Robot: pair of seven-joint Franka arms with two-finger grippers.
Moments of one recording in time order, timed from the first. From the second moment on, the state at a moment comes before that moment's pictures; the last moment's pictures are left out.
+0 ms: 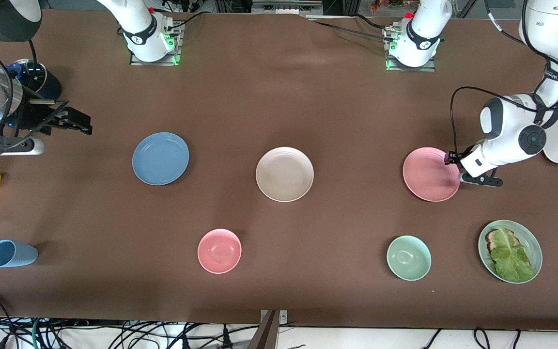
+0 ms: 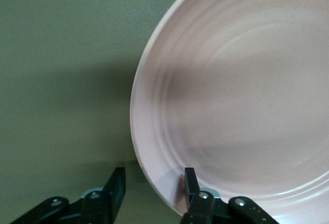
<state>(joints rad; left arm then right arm) 0.25 0.39 -0.06 -2.24 0.09 2.44 0.26 0.12 0.15 -0.01 -1.47 0.02 1.51 0.06</state>
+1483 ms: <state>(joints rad) 0.09 0.39 -0.34 -1.95 -0.02 2.12 -0.33 0.11 0.15 -0.05 -1.47 0.01 1.48 -0.16</state>
